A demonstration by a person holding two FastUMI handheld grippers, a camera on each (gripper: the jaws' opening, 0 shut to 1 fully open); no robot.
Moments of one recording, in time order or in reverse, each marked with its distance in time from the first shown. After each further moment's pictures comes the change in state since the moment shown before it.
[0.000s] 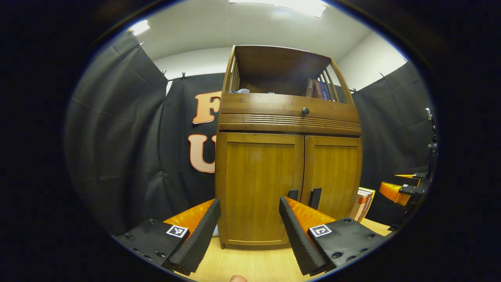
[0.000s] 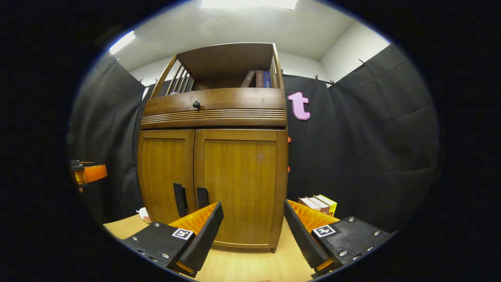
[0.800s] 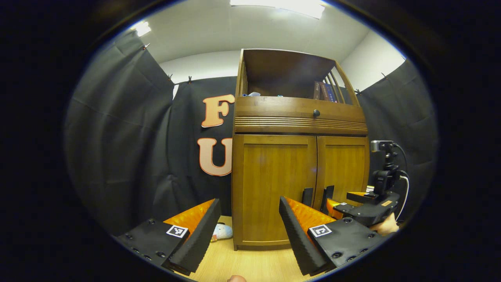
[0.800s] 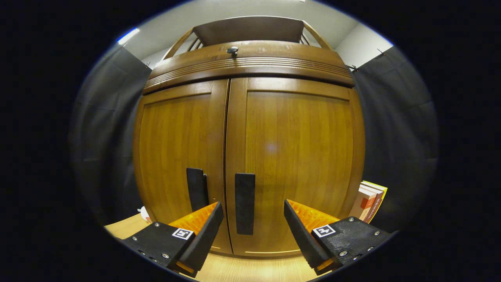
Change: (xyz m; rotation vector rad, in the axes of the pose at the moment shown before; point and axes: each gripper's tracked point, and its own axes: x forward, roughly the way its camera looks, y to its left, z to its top) left arm -0.008 0.042 -0.003 0.009 -0.023 0.020; right arm 0.149 0.127 -0.100 -0.006 0.104 0.057
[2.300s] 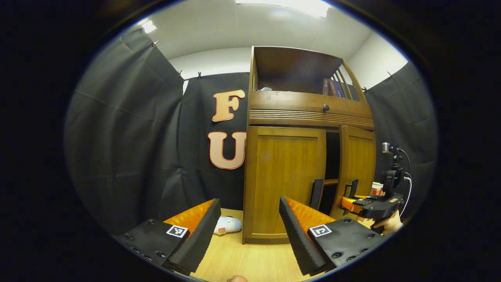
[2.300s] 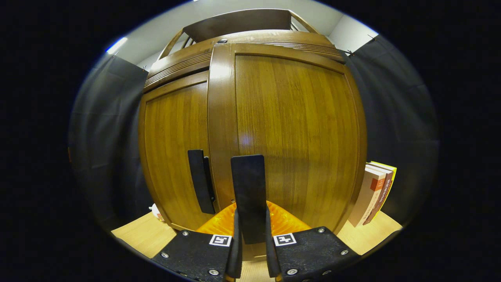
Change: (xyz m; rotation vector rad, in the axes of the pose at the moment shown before) left arm -0.034 0.017 -0.014 0.001 0.028 0.078; right arm -0.043 -0.009 -0.028 0.095 0.053 0.077
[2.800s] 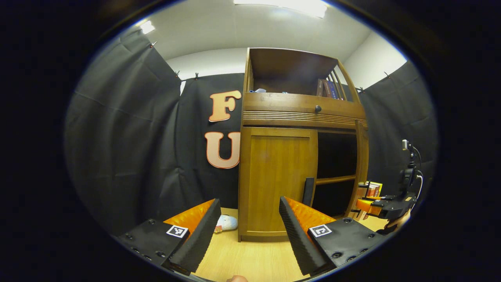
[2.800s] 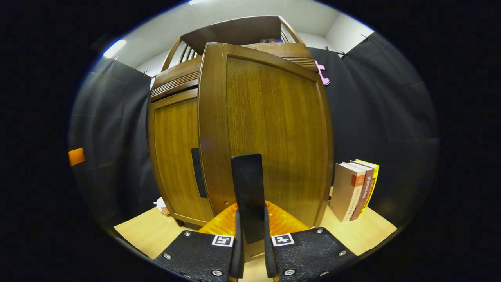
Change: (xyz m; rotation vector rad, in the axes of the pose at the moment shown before) left arm -0.014 -0.020 -0.001 -0.011 0.004 -0.029; right arm -0.081 -0.043 0.000 -0.001 -0.011 -0.019
